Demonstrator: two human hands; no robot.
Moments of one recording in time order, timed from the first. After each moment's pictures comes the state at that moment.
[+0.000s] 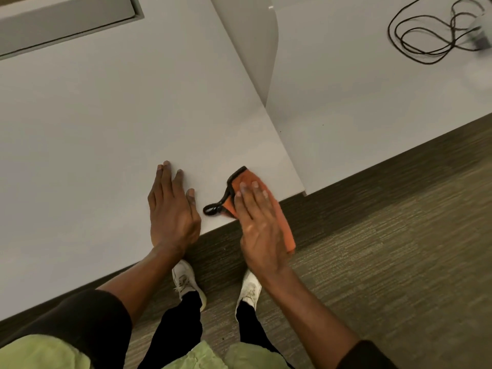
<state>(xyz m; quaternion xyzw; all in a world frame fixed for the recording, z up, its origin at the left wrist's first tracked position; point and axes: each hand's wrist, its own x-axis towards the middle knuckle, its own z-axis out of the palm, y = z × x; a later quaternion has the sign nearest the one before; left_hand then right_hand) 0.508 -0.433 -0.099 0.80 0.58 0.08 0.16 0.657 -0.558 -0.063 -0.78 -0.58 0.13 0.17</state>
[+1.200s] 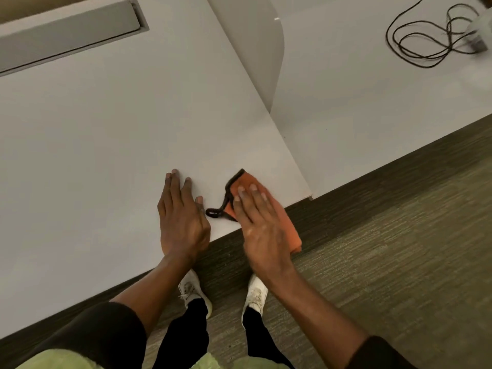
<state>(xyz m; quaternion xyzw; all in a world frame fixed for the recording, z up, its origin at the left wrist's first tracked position) 0.510 -0.435 -0.093 0.79 0.58 0.08 0.16 0.650 -0.545 -0.058 -0.76 -0.61 0.15 0.13</state>
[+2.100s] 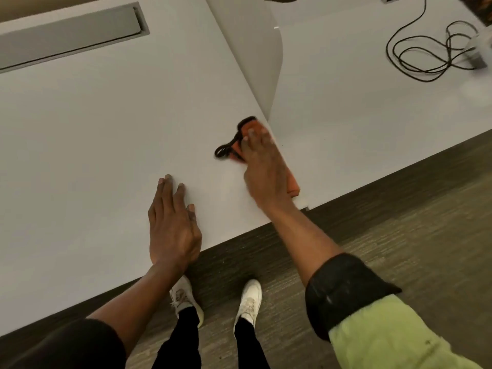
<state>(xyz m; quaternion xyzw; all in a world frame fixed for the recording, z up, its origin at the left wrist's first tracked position) 0.508 -0.434 -0.097 0.79 0.58 0.07 0.16 0.734 -0.424 -0.063 -0.80 -0.57 0.11 0.14</state>
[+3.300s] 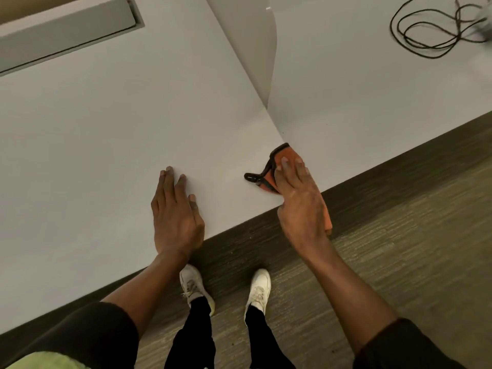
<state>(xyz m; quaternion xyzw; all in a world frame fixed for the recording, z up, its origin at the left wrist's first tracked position) 0.508 -0.434 -0.103 0.79 0.58 0.10 0.15 0.734 -0.537 -0.057 -0.83 -0.52 0.13 0.12</state>
